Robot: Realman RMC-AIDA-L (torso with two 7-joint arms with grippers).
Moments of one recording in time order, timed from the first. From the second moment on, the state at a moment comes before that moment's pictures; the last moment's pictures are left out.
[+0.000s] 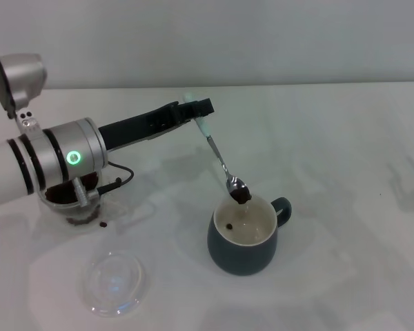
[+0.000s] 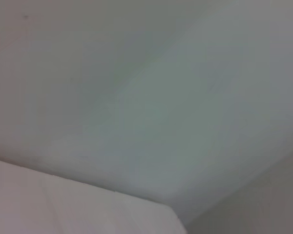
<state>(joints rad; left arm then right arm) -0.77 -2.07 1.19 0.29 1.27 1.14 -1.86 0.25 2.00 -2.00 -0.06 0.37 -1.69 0.11</state>
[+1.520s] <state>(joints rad) -0.56 -2.07 1.30 0.74 1.33 1.14 -1.87 0.21 2.00 -1.97 -0.06 0.37 -1.81 0.11</state>
